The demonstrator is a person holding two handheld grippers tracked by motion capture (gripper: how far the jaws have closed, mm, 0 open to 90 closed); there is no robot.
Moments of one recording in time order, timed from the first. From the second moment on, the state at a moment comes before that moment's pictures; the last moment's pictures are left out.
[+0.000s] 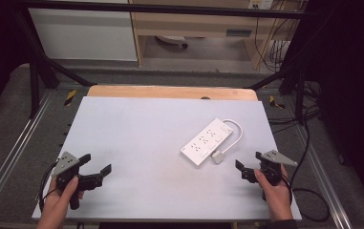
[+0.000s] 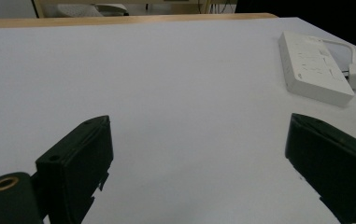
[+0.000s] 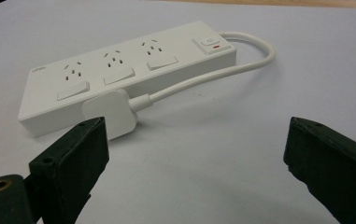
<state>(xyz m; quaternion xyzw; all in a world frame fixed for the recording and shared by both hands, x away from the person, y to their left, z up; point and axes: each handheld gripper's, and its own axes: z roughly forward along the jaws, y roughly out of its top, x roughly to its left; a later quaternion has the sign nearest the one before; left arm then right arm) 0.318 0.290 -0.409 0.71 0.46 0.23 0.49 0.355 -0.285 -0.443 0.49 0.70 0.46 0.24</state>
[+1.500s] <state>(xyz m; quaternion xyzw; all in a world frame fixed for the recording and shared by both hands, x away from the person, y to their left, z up) 0.318 0.284 -0.414 0.72 0.45 0.21 0.48 0.383 -0.280 -0.390 0.47 0.68 0.48 0.28</state>
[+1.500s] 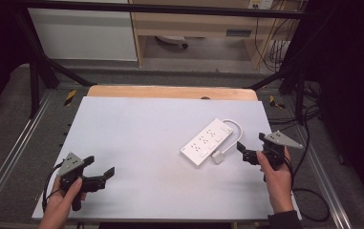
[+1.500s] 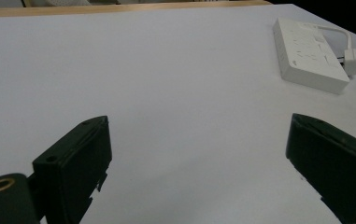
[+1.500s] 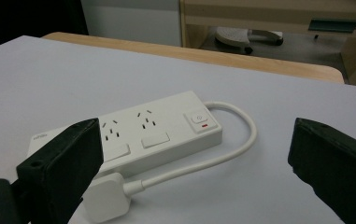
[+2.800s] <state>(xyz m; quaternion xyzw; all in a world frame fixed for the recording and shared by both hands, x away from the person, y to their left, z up) 0.318 0.282 -0.415 0.72 0.45 0.21 0.48 0.424 -0.251 -0.374 0.46 0.68 0.49 0.30</state>
